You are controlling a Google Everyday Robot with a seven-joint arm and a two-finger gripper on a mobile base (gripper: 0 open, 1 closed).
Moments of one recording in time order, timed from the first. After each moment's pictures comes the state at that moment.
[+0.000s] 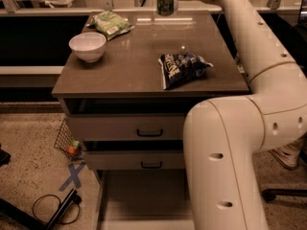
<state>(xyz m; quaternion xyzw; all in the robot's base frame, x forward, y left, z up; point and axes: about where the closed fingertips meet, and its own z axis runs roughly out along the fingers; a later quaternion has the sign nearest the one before) 0.923 -0.059 1.006 -0.25 0.74 0.18 0.60</state>
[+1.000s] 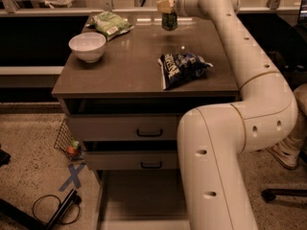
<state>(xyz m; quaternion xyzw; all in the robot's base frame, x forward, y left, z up) 0.958 -0.082 0.939 -0.22 0.77 0.16 0.58</state>
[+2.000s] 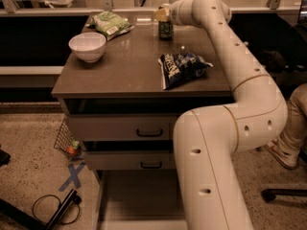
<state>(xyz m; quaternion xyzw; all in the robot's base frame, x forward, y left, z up) 0.972 -0.074 0.899 -0.21 0.78 0.16 0.57</state>
